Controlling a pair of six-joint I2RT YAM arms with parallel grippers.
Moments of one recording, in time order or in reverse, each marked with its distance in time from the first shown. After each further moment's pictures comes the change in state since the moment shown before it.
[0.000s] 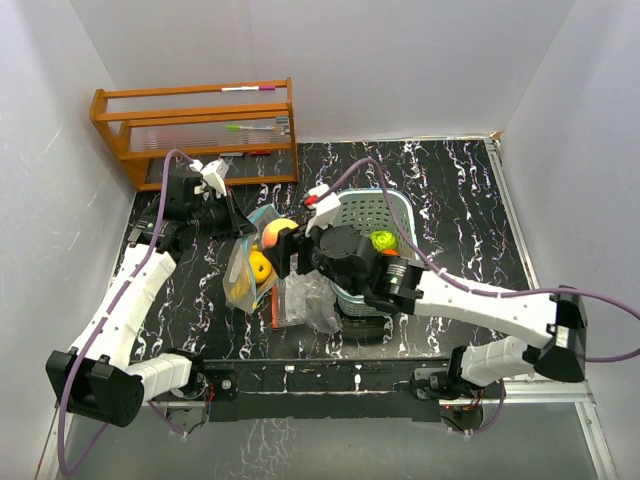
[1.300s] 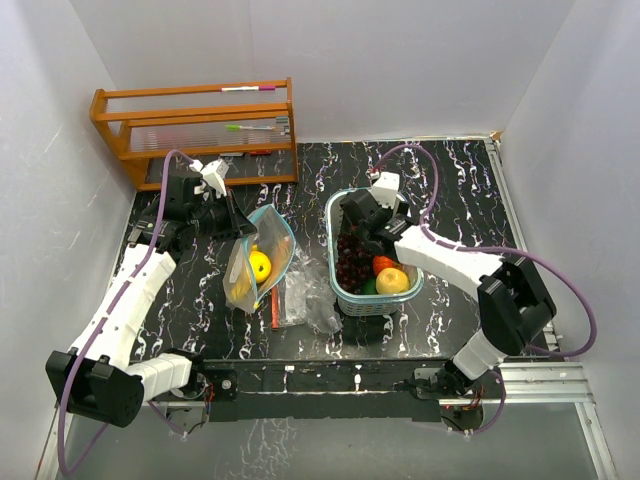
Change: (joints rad) left arm 0.000 -0.002 0.000 -0.002 -0.001 -0.001; right arm -0.499 0.278 -0.050 -0.299 0.249 0.262
